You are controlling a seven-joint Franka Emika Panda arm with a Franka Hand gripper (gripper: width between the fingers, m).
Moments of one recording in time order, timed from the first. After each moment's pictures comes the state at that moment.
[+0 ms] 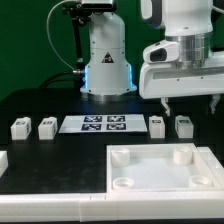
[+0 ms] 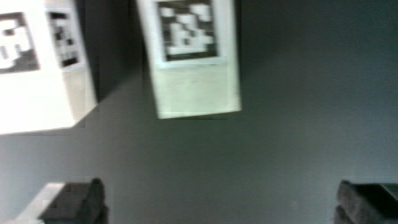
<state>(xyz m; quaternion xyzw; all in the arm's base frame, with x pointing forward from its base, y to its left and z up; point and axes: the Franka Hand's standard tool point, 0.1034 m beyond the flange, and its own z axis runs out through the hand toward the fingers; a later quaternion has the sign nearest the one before) 0.422 0.158 0.057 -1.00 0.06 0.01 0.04</state>
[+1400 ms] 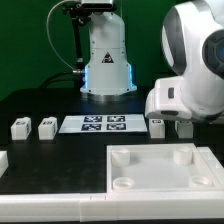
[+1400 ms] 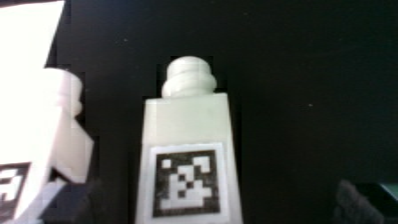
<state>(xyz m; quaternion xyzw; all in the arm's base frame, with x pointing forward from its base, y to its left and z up) 0.380 0.169 0.014 -0.90 0.07 0.43 0.00</state>
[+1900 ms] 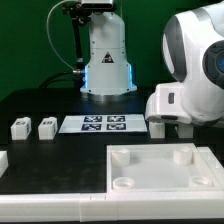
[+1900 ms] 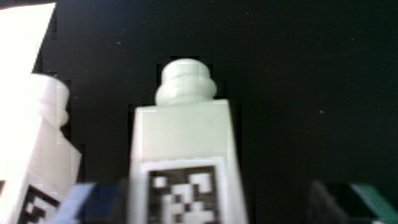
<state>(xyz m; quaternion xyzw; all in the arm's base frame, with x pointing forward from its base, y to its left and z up) 0.375 0.170 0.009 -0.90 0.07 0.44 0.00</state>
